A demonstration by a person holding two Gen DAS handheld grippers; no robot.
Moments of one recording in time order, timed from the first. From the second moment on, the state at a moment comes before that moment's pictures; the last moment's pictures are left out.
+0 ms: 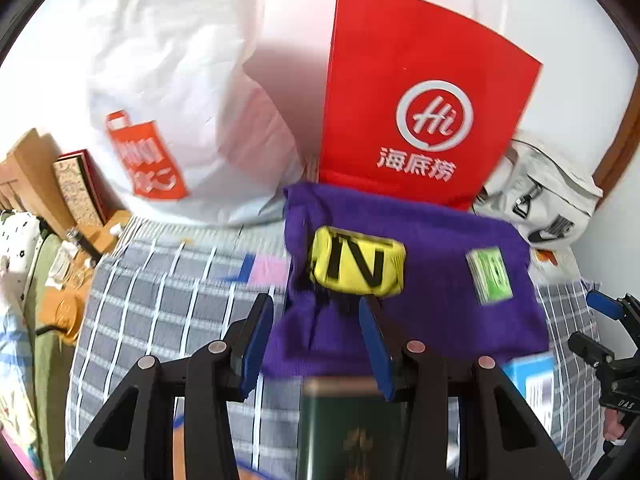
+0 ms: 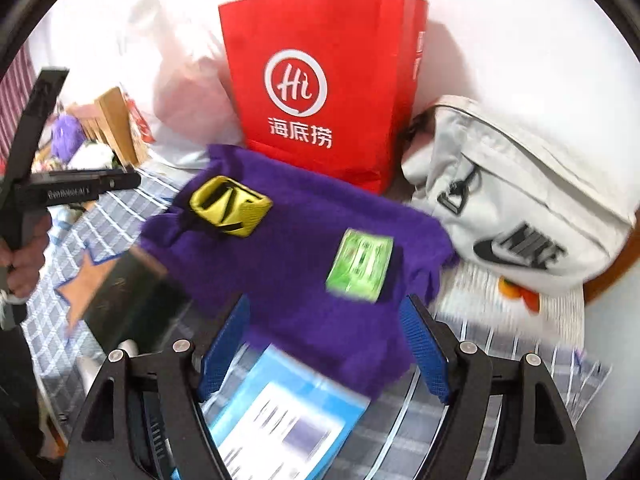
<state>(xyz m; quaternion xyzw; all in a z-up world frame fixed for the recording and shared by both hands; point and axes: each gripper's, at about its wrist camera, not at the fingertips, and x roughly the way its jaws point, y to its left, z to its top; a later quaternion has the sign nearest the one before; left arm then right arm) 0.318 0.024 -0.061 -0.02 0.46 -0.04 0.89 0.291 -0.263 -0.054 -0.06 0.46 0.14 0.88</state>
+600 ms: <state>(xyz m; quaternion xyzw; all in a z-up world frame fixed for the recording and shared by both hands) 0.189 0.023 -0.071 -0.04 0.46 -0.06 0.89 0.147 -0.255 -0.065 -0.01 0.44 0.15 0.89</state>
